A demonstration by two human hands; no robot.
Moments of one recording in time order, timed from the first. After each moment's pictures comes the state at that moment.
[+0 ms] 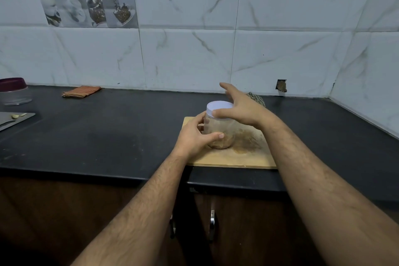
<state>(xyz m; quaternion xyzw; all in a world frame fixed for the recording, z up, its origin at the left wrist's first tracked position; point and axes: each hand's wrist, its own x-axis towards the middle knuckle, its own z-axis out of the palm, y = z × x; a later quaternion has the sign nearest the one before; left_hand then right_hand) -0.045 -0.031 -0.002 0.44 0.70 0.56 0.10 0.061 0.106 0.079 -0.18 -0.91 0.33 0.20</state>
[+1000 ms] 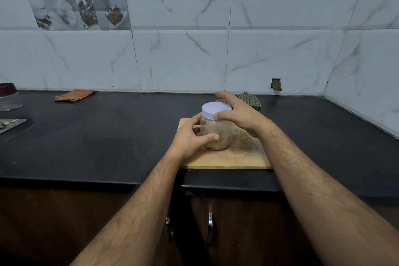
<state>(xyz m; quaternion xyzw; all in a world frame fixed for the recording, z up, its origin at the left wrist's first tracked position) -0.054 -0.028 -0.007 0.46 0.69 0.55 0.13 0.067 0.108 0.063 -0.15 -0.85 0.45 0.21</state>
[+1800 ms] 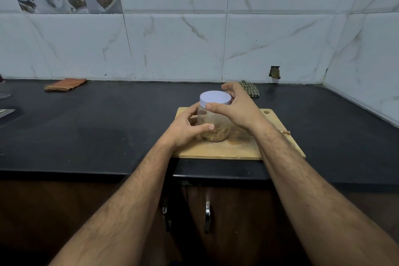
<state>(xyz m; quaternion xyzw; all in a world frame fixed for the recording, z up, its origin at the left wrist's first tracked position) -0.069 -0.026 -0.011 0.50 0.64 0.55 0.21 0.071 0.093 0.045 -0.21 -0.82 0.41 0.32</state>
